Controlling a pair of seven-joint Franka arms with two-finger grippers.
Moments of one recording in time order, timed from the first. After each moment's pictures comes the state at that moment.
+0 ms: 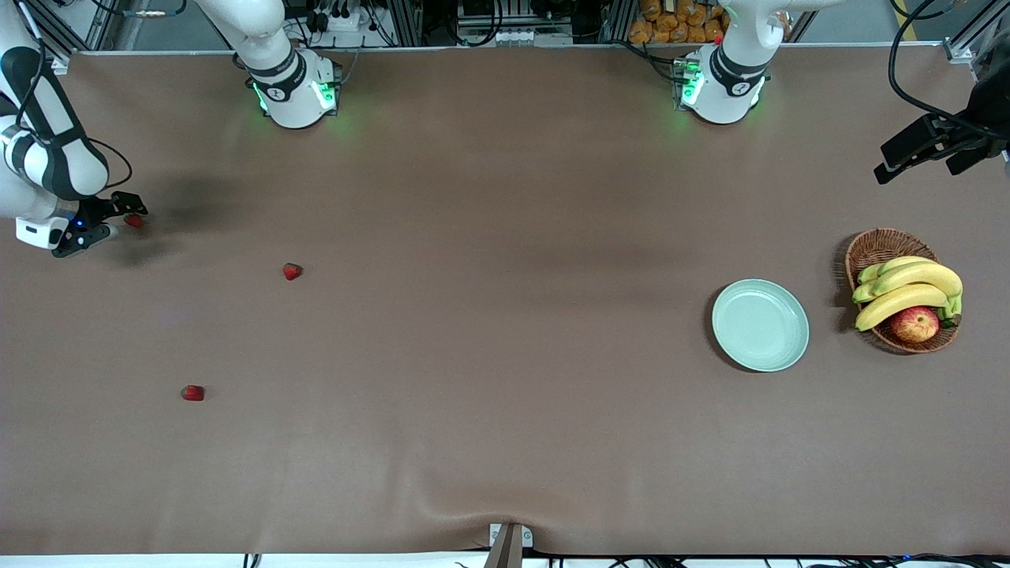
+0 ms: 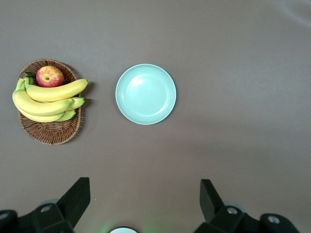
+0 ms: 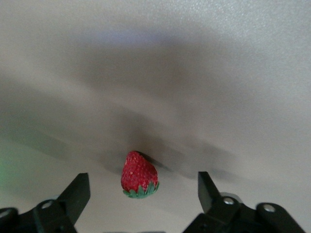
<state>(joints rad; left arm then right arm) 0.01 -0.04 -0.06 -1.48 -0.04 1.45 -0.20 -0.75 0.38 0.00 -2.25 -0.32 2.38 -0.94</state>
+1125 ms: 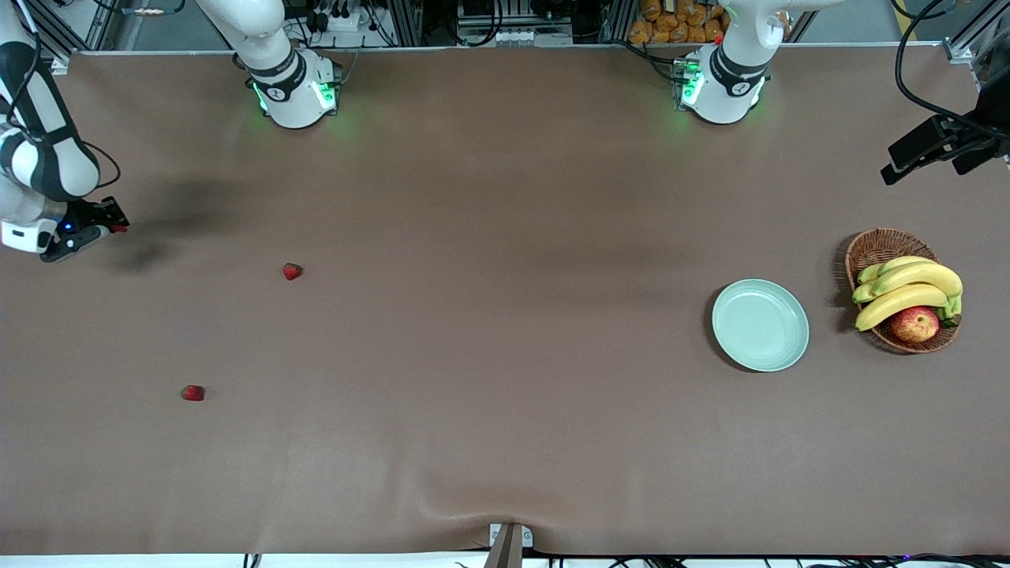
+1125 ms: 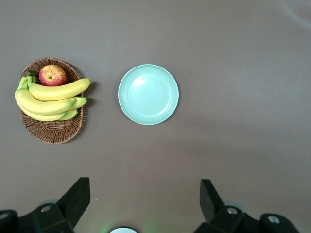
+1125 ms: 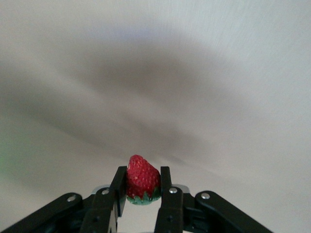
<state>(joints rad) 0.01 -0.04 -0.04 -1.48 -0.04 1.45 -0.20 -0.75 0.33 0.06 -2.19 -0.31 2.33 -1.02</state>
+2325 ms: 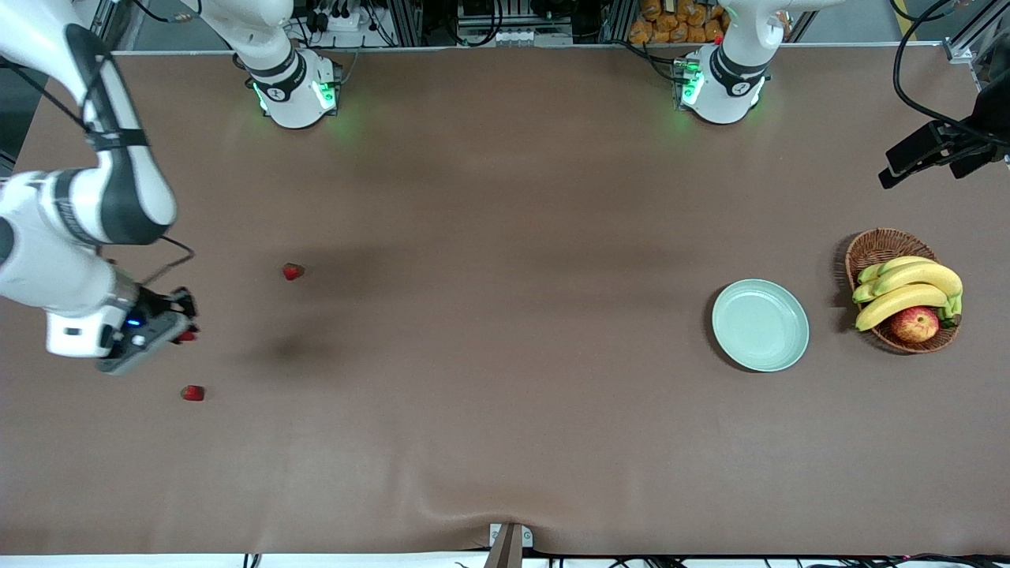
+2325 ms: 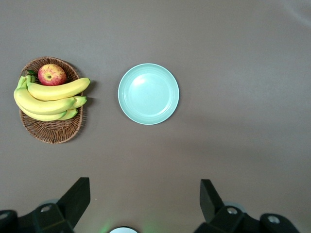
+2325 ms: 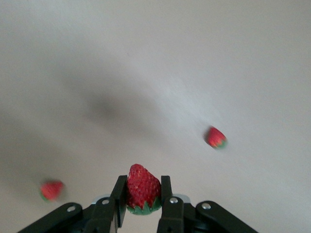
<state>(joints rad) 0.01 -0.03 -0.04 -1.48 -0.04 1.45 -0.20 -0.33 0.35 0.36 -1.81 -0.16 2.16 -0.60</state>
